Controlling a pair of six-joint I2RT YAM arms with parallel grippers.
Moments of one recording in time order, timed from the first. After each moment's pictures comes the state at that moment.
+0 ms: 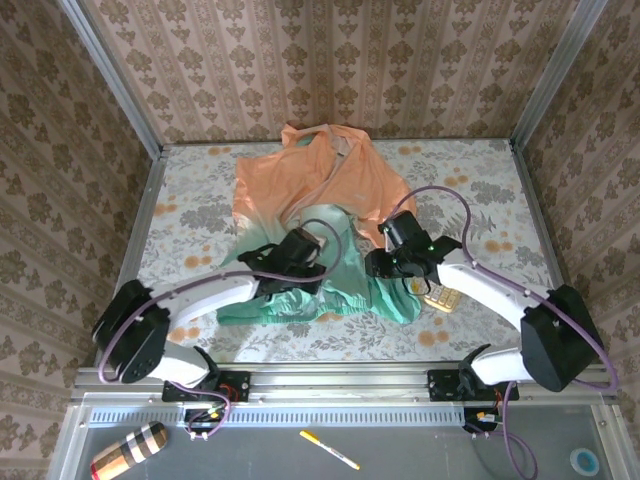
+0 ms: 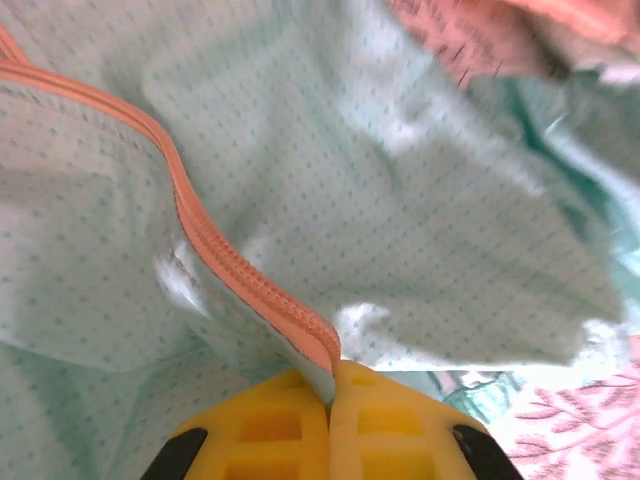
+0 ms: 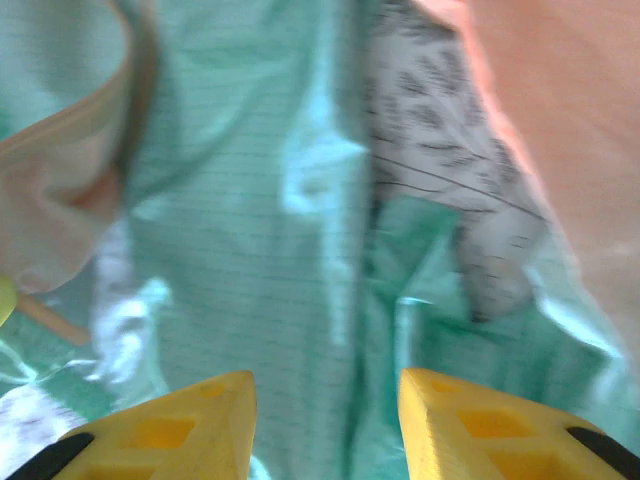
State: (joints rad) left arm -0.83 1.35 0.81 -0.35 0.06 -0.38; right arm 0.55 1.33 0.82 -0.42 -0.17 0.50
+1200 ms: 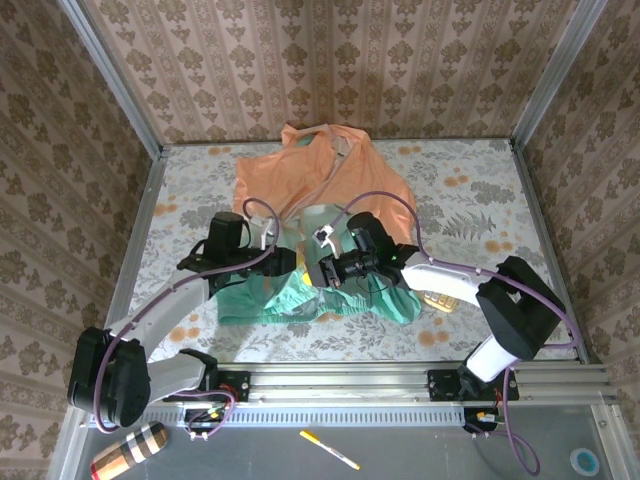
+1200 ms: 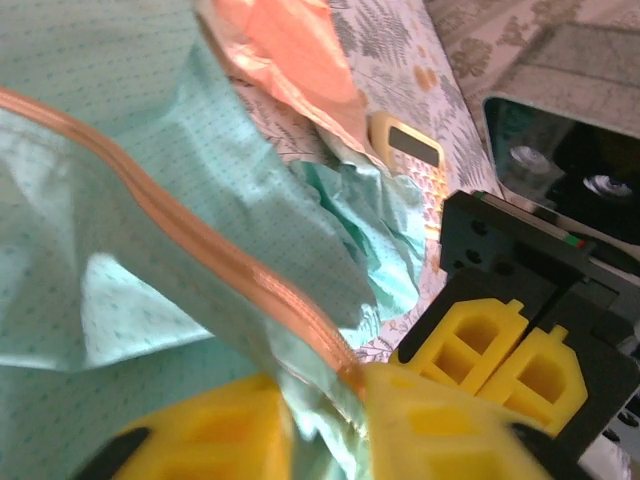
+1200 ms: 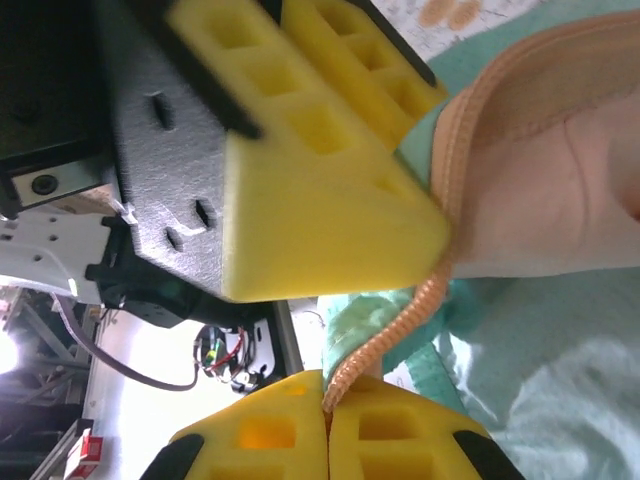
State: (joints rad) left arm -0.42 1.16 0.67 -0.22 0.76 -0.39; right arm 0.72 1.58 0.89 0.09 -0.73 0.46
